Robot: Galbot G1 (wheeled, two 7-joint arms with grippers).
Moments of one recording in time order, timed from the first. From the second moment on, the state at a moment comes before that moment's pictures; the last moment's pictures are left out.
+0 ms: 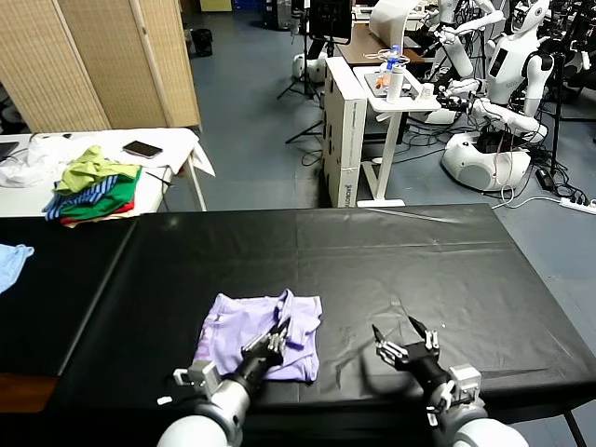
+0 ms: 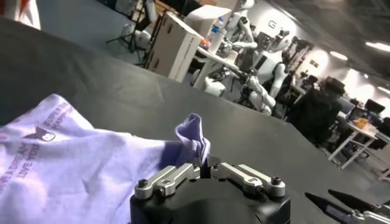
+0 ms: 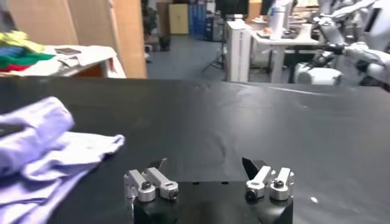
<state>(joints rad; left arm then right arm) 1.53 -1.44 -0.28 -2.17 -0.58 0.45 -0.06 -1.57 1.11 0.47 2.19 0.44 -0.40 0.05</state>
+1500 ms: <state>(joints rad) 1.64 -1.39 -0.54 -2.19 -0.37 0.30 -0.05 -1.22 1.16 0.09 1.99 0.56 -0.42 0.14</state>
